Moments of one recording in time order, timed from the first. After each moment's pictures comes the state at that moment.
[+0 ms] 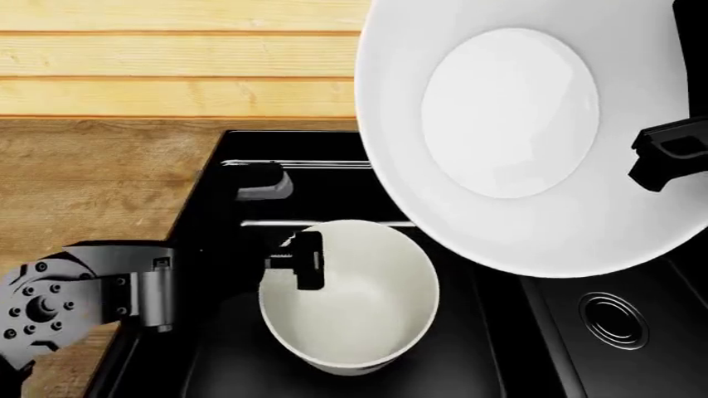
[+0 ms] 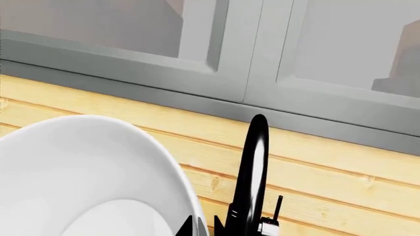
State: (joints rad) left arm -1.13 -0.71 1.01 0.09 -1.95 -0.66 -0.83; right arm 1.69 1.20 -0.51 -0.70 2.24 0.84 1.11
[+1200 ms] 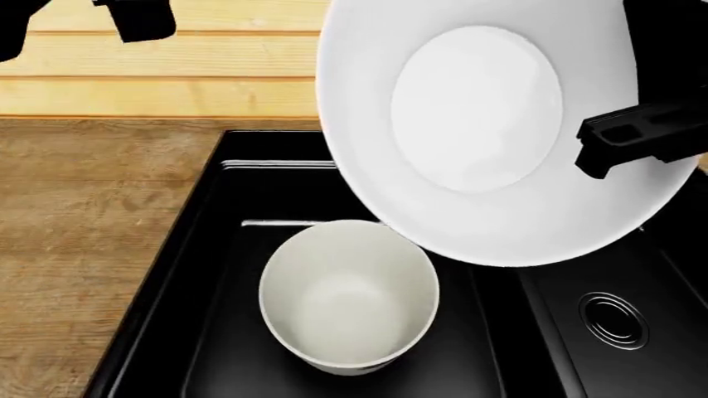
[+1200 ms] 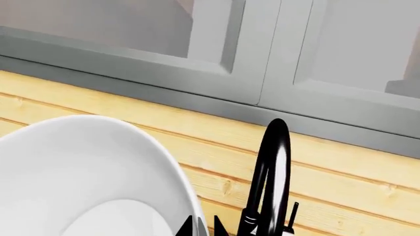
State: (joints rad) left arm -1.84 -0.91 0.77 0.23 -2.37 -0.80 -1.23; right arm 1.71 1.09 -0.56 -0.68 2.22 0.85 1.15
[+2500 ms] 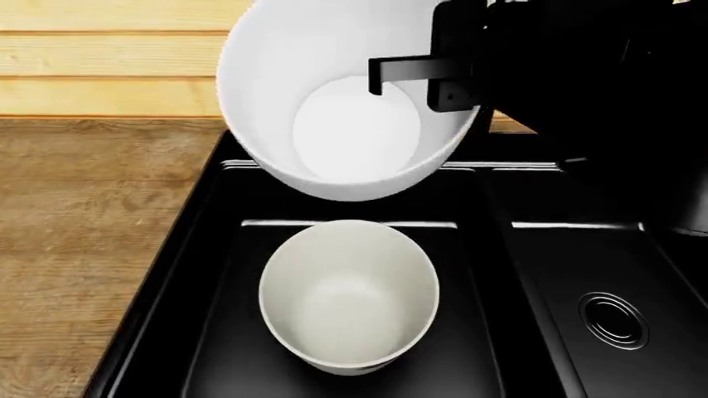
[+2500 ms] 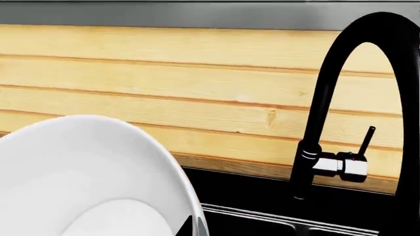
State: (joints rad) left arm -2.08 -1.07 0.73 0.23 -2.52 -0.89 -1.34; right arm 1.75 0.61 -0.87 -0.27 2.26 0.73 1.43
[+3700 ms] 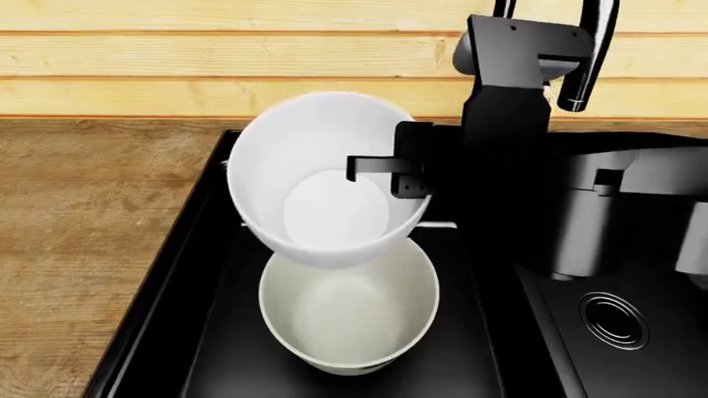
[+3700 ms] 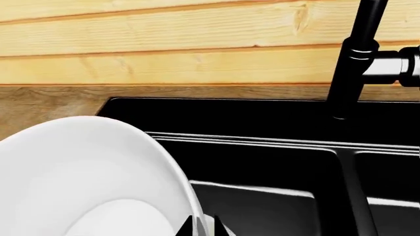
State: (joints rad) left arm -2.06 -1.10 0.73 0.26 -2.51 -0.89 -1.32; right arm 1.49 0.60 -0.95 -0.28 2.18 0.59 1.34
